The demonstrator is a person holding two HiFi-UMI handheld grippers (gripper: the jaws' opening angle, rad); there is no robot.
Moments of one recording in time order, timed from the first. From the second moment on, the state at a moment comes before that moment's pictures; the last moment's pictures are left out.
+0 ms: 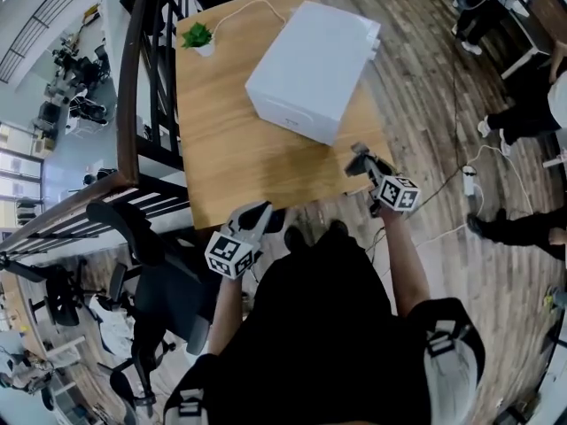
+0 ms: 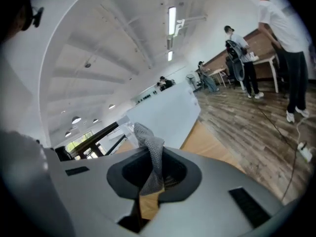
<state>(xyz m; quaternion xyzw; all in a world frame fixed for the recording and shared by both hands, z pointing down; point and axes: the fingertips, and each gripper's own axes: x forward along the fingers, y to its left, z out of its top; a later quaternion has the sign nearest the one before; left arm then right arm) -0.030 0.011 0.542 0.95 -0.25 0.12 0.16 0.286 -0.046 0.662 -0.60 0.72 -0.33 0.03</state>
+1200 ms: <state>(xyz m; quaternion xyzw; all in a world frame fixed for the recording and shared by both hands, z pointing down) 0.142 0.029 0.516 0.95 -0.24 0.13 0.13 0.298 0.012 0.537 -0.44 0.88 -0.09 -0.14</state>
